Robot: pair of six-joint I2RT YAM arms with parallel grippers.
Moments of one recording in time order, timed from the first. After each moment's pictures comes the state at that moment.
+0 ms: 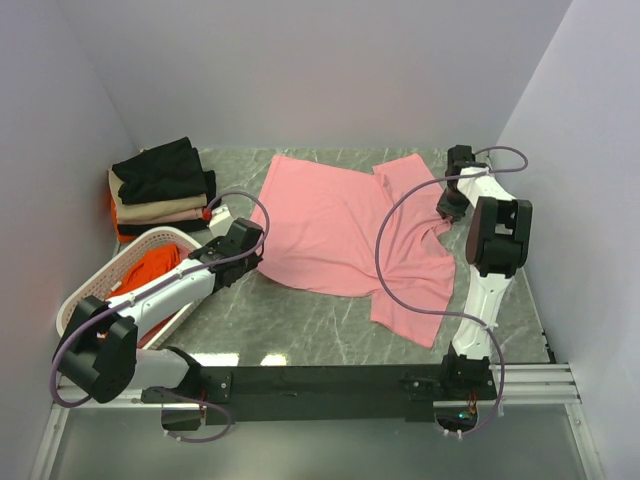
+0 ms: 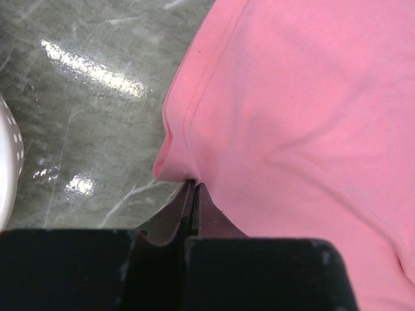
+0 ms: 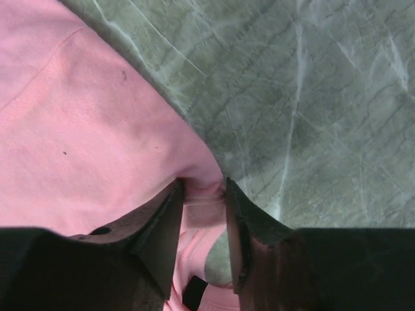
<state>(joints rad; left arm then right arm) -0.55 1.30 0.76 -0.34 -0.47 -0.94 -0.10 2.18 1.70 -0.73 0.27 0.46</state>
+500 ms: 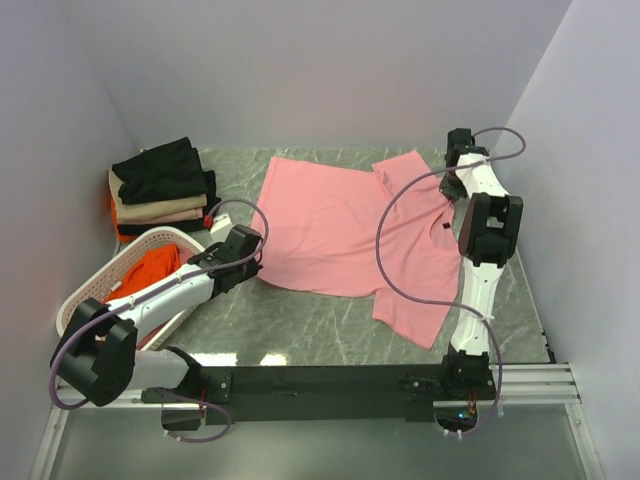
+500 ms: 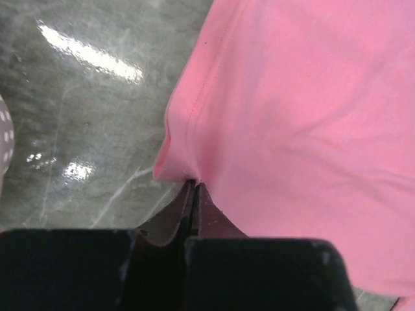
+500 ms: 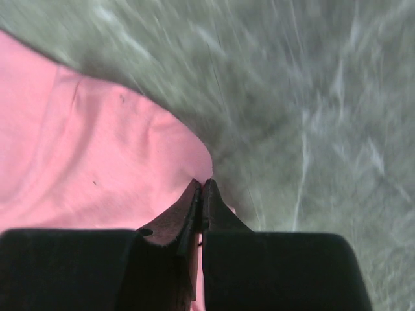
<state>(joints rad) -0.55 1.28 0.71 -0.33 -0.42 -0.94 -0.10 2.34 1.99 -0.81 0.33 0.42</state>
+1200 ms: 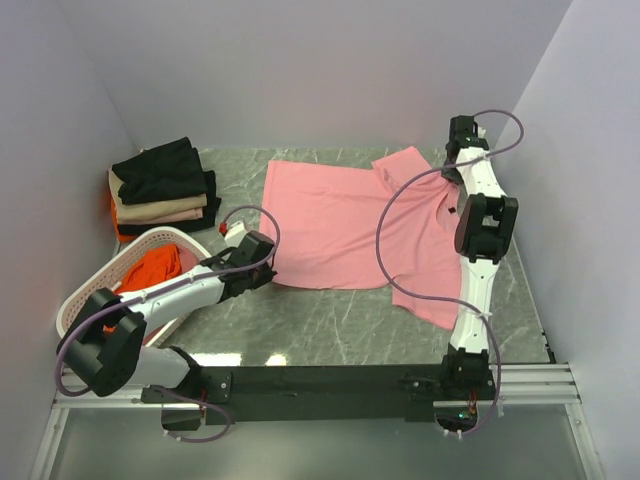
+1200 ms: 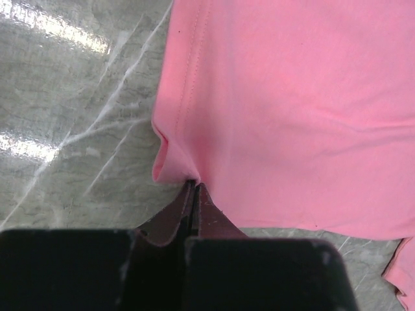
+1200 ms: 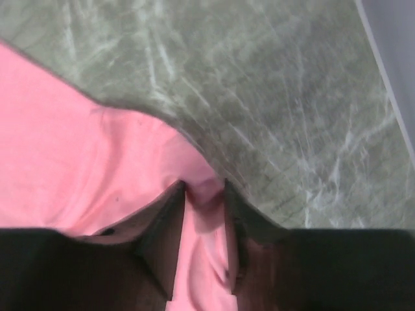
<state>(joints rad) -0.64 1.33 0.69 -0.27 -0.33 -1.04 -0.10 2.49 2.30 -0.79 0.35 0.28</state>
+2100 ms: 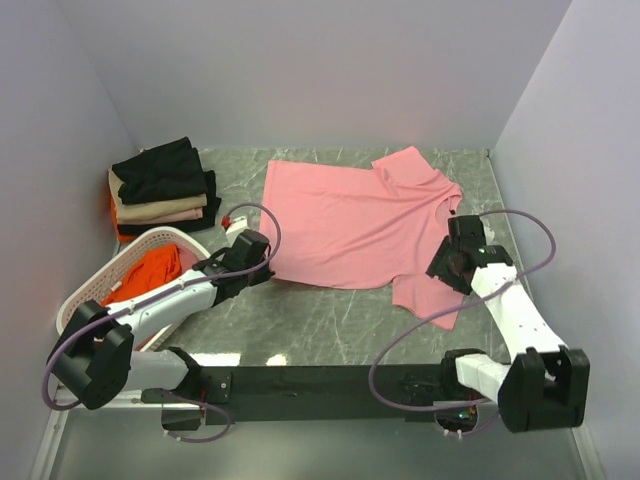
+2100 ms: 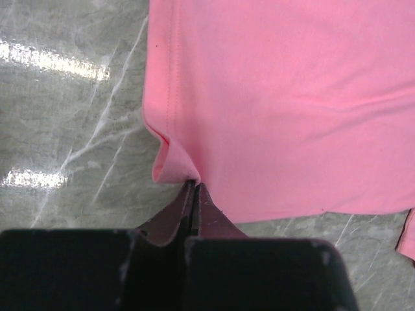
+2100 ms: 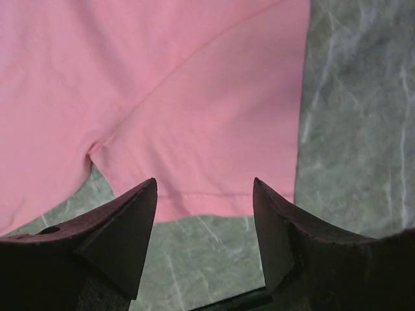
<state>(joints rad) -0.64 1.26 0.68 -0.24 -0.31 -0.88 0.06 1.13 0.78 -0.77 0.20 0.56</state>
